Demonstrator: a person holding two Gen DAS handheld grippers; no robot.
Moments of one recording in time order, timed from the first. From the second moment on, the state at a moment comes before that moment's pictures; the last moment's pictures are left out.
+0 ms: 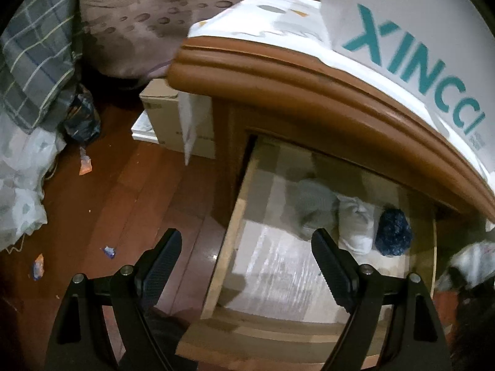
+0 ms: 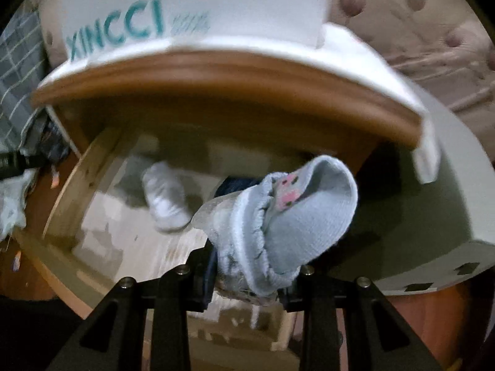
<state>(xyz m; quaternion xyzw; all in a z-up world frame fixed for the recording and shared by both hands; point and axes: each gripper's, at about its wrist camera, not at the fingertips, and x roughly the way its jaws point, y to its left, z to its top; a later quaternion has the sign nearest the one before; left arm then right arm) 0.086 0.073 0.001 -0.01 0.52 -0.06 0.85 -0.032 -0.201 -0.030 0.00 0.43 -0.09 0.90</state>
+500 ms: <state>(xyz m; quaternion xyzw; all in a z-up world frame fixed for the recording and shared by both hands) 0.083 0.029 -0.039 0.06 0.55 -0.09 0.83 -0.078 -0.287 0.017 0.08 0.34 -0.20 0.92</state>
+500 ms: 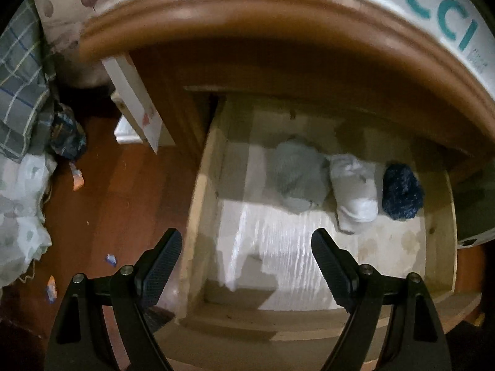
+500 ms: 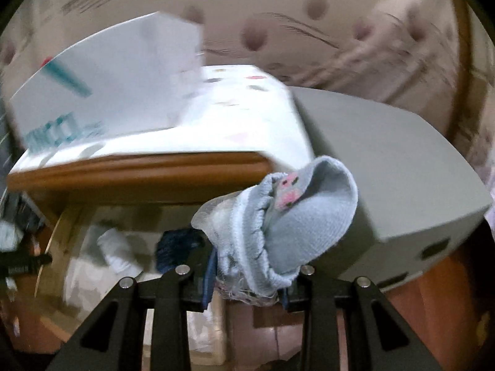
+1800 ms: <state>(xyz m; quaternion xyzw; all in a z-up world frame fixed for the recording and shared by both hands) 0.133 0.009 -0.128 -0.35 0.61 0.04 0.71 -0.072 -0.316 0.011 0.21 0.35 -0.14 0.90</state>
